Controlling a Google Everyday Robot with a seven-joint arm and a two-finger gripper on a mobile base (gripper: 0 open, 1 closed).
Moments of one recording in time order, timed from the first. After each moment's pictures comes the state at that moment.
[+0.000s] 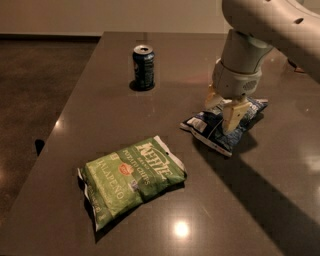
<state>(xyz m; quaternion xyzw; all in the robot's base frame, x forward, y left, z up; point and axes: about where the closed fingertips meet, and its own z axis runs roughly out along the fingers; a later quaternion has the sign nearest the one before) 0.533 -0.169 0.854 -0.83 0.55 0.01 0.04</state>
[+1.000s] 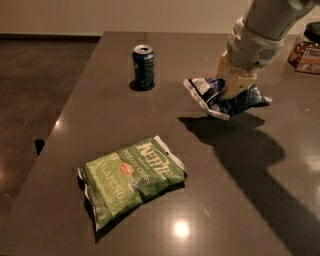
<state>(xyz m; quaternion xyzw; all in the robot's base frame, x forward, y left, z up) 0.543 -0.166 0.930 -0.78 0.62 0.02 0.14</state>
